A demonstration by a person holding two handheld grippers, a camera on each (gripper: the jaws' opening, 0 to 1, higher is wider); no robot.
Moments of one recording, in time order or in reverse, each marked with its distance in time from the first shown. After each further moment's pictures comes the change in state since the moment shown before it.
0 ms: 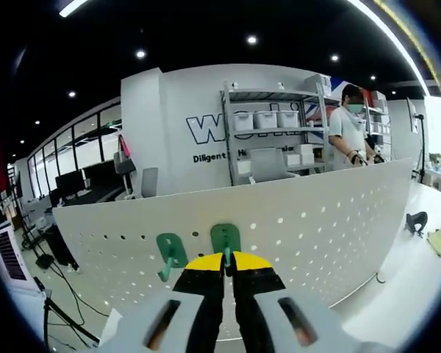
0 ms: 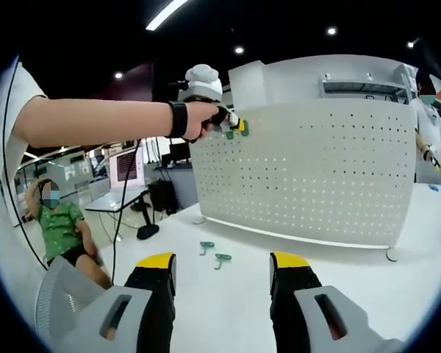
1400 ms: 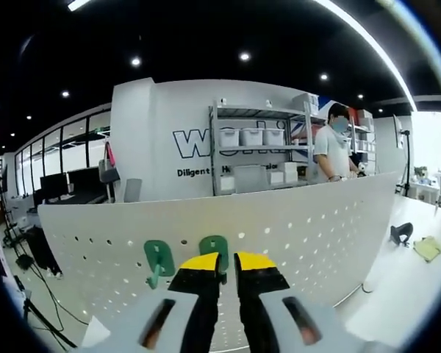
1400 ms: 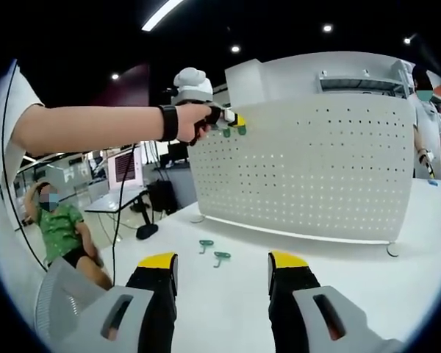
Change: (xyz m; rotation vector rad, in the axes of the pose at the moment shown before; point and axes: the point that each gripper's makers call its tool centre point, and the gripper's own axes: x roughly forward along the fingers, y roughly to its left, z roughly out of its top) left arm -0.003 -0.009 0.006 -0.052 -0.109 -0.143; right arm 0.001 -0.002 -0.004 0.015 0.007 -0.002
